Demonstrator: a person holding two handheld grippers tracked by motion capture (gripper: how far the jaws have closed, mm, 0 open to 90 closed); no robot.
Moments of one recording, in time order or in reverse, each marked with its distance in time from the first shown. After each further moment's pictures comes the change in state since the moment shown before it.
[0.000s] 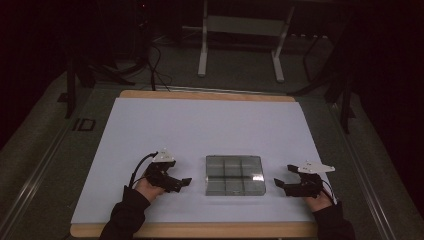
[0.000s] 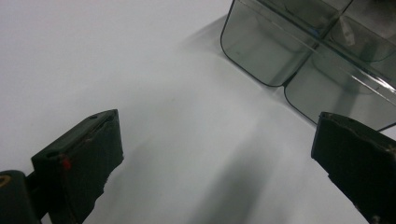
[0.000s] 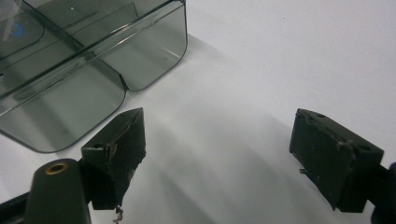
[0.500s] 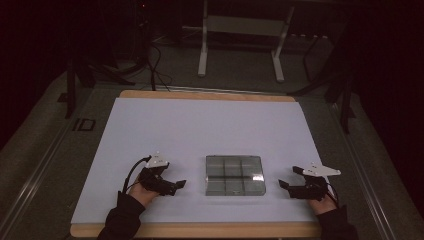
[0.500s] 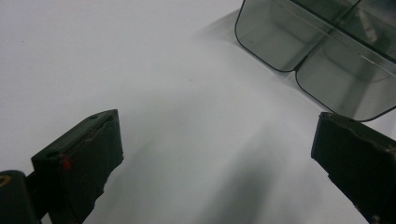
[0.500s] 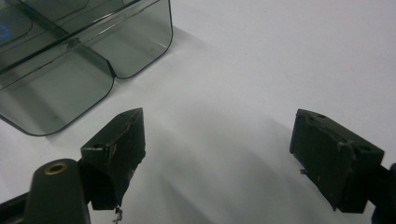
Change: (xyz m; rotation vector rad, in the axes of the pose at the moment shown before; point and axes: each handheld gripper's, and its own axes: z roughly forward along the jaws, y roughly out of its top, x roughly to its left) left arm 0.000 -0.014 -0.013 -0.033 0.049 -0.005; right arm -0.003 -0.008 -0.009 -0.010 -0.036 0.011
